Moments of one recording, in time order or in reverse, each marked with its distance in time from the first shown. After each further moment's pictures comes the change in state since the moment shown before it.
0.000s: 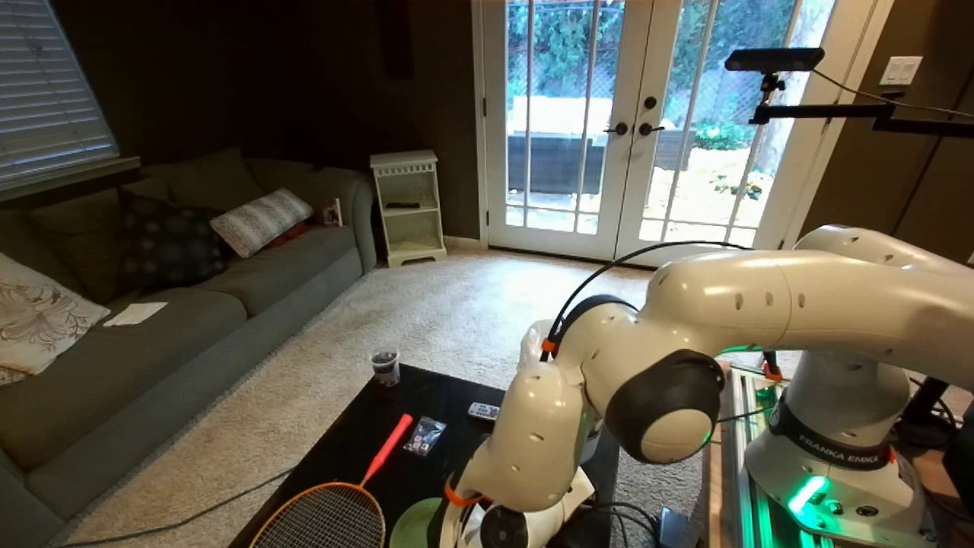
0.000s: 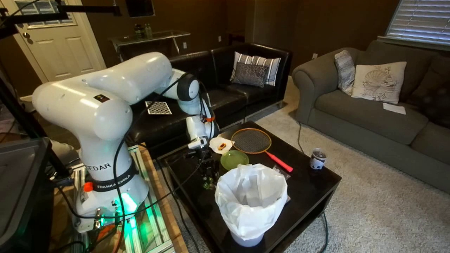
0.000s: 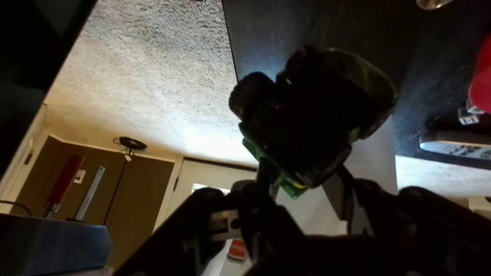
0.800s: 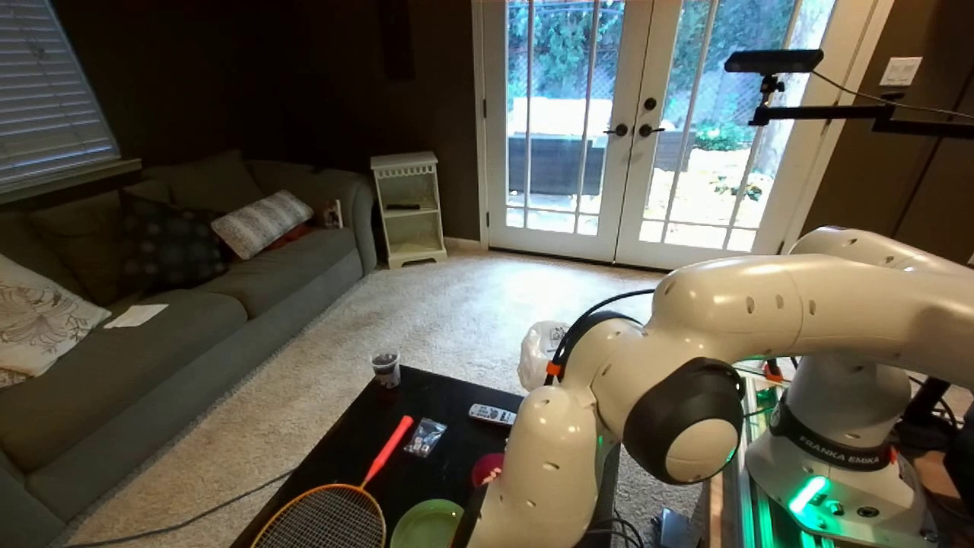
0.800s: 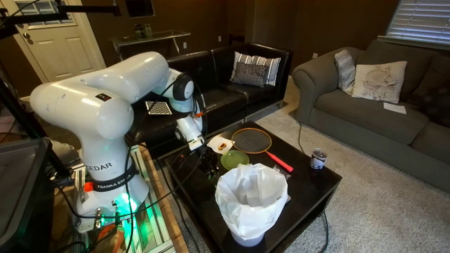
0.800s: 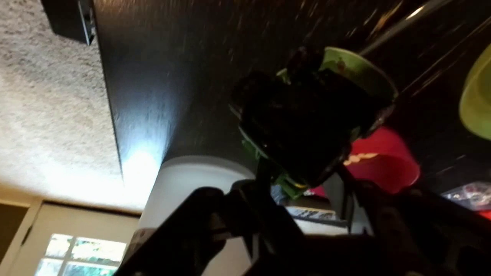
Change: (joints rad) arm 0.043 0.000 0.111 -0.023 -0.362 -0.172 0.110
